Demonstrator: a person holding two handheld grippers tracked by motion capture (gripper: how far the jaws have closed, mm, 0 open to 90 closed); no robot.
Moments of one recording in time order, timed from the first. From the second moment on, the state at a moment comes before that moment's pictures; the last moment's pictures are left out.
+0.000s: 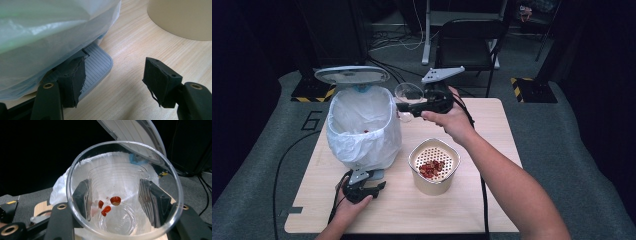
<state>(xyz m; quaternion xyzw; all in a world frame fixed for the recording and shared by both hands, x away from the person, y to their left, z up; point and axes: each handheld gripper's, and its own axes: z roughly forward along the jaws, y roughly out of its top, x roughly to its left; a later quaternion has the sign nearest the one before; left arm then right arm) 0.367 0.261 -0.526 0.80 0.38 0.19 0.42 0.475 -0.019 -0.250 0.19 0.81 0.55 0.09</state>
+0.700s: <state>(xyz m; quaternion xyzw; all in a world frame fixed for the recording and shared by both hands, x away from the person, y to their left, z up) 0.367 0.261 -0.526 0.80 0.38 0.19 0.42 0.490 0.052 -0.267 0.19 0.81 0.54 0.08</state>
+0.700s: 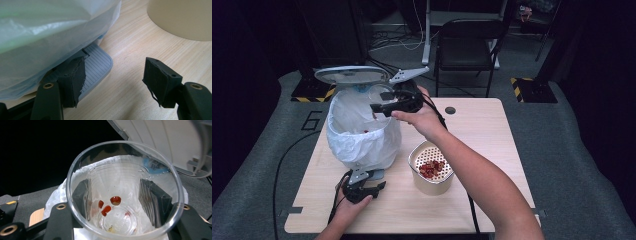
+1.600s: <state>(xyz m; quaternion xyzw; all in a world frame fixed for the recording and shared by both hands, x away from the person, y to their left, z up) 0.367 0.261 -0.526 0.80 0.38 0.19 0.42 0.501 0.127 -0.299 0.23 0.82 0.52 0.12</state>
